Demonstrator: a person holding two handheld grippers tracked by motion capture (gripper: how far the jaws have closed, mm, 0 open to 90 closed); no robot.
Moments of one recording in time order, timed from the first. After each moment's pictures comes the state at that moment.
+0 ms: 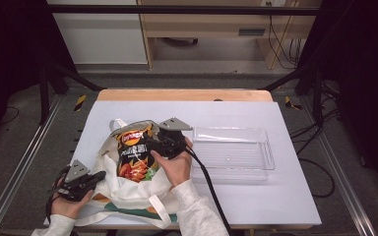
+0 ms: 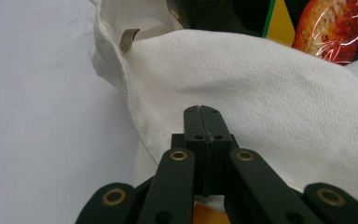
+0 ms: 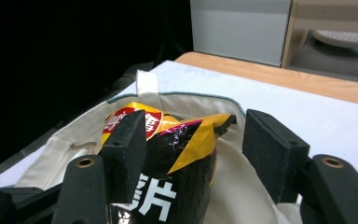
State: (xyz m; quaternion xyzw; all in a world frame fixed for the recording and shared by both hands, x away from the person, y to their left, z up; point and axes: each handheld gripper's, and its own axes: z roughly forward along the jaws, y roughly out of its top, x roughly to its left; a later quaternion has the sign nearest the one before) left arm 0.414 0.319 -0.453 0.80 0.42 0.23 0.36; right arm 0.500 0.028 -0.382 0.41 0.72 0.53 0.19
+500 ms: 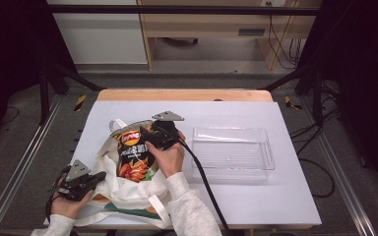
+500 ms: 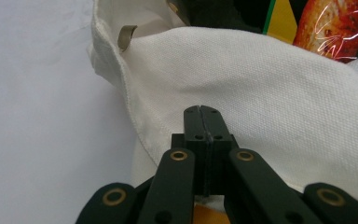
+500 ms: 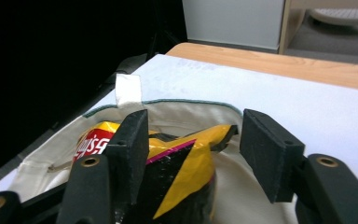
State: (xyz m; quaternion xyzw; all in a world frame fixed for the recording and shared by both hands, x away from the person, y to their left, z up) left arm 0.415 0.320 -0.453 0.80 0.43 0.22 0.36; right arm 0.530 0.047 -0.390 0.44 0.72 0.51 0.17
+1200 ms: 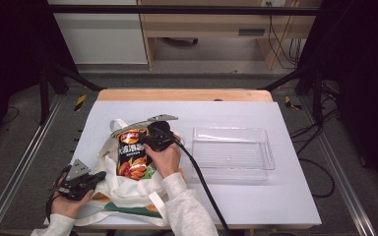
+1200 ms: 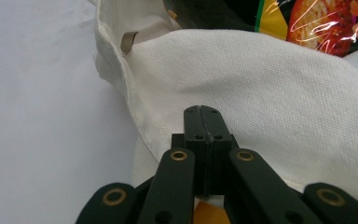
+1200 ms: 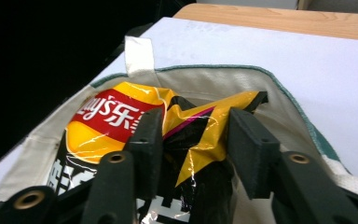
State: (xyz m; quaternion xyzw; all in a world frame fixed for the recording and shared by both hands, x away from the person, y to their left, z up) left arm 0.417 0.320 -0.454 0.80 0.43 0.22 0.35; right arm 0.539 0.059 -0.406 0.46 0.75 0.47 0.12
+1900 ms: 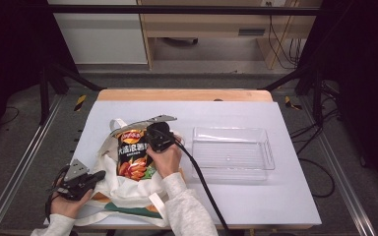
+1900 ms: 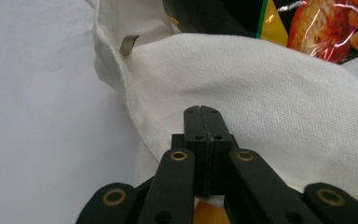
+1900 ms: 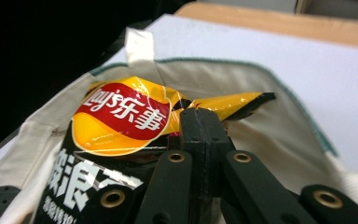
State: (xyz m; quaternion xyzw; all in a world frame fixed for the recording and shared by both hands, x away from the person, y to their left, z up) left arm 0.415 0.322 -0.450 0.79 0.43 0.23 0.37; right arm 0.530 0.058 -0.399 0.44 0.76 0.47 0.14
